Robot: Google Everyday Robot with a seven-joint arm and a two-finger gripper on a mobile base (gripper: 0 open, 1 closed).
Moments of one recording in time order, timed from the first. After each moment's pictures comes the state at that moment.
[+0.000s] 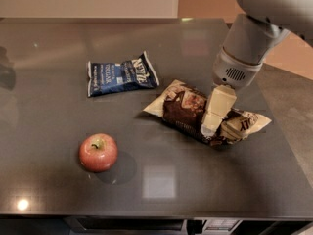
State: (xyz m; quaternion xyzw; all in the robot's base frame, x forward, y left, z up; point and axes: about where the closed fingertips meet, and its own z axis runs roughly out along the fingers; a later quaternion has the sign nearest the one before) arm 0.493 -0.139 0.869 -0.56 0.82 0.08 0.06
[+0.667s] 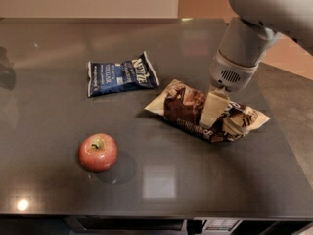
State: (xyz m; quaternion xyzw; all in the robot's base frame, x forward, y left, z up) arm 0.494 -0.136 0.863 -0.55 0.83 0.07 0.05
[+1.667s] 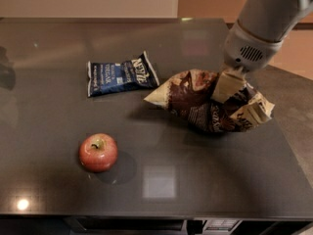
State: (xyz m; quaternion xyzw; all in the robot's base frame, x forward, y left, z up) arm 0.487 -0.140 0.926 -0.57 0.81 0.05 0.11
